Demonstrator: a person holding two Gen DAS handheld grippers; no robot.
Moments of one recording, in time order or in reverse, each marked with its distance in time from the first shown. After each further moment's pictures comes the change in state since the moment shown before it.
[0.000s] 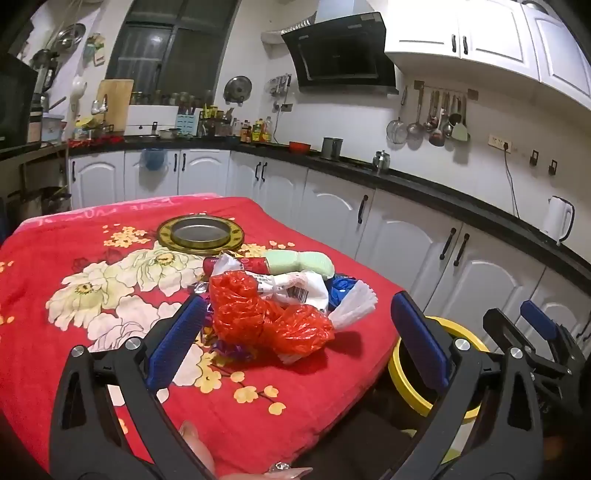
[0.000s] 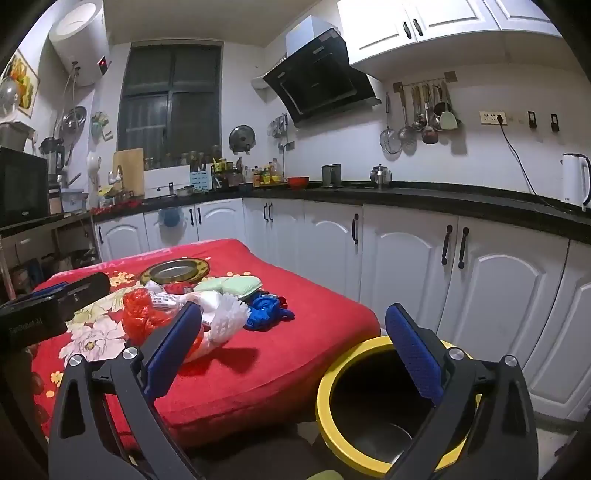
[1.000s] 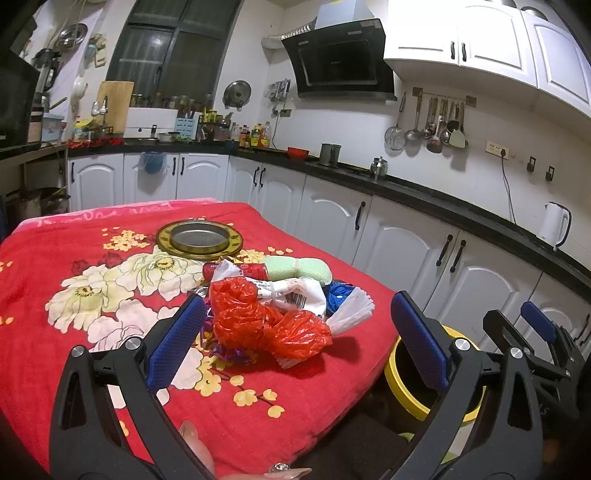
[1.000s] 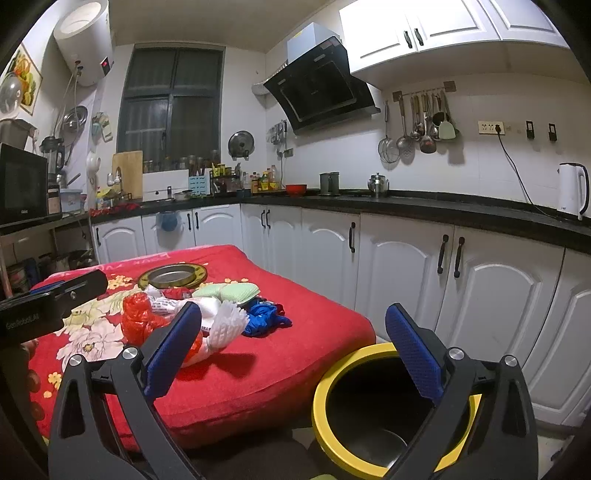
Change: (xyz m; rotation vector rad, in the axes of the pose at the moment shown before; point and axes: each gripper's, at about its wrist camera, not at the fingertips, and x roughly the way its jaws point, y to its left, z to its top) left arm -0.006 -0.002 0.008 -0.004 0.001 0.000; right arm -0.010 0.001 0.008 0.000 -0.022 -0.006
